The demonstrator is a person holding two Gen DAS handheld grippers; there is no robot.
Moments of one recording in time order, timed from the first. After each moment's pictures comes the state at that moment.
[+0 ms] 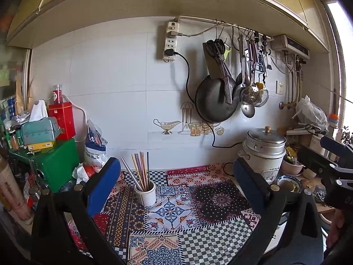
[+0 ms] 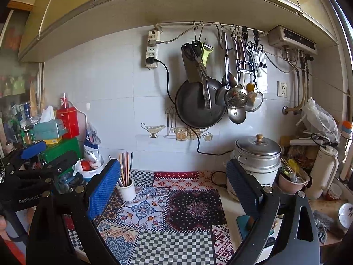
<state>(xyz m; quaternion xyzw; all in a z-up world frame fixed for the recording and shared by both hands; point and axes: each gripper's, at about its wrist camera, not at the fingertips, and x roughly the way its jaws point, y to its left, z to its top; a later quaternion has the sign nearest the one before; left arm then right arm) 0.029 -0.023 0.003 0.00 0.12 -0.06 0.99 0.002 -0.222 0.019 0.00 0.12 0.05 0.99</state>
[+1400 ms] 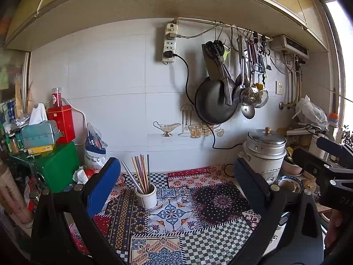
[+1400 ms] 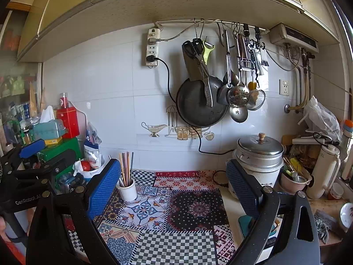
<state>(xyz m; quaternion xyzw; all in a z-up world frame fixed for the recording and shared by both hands) 0.031 -0.022 0.008 0.00 0.11 -0.06 0.99 0.012 -0.222 0.020 0.00 0.12 0.06 0.99</state>
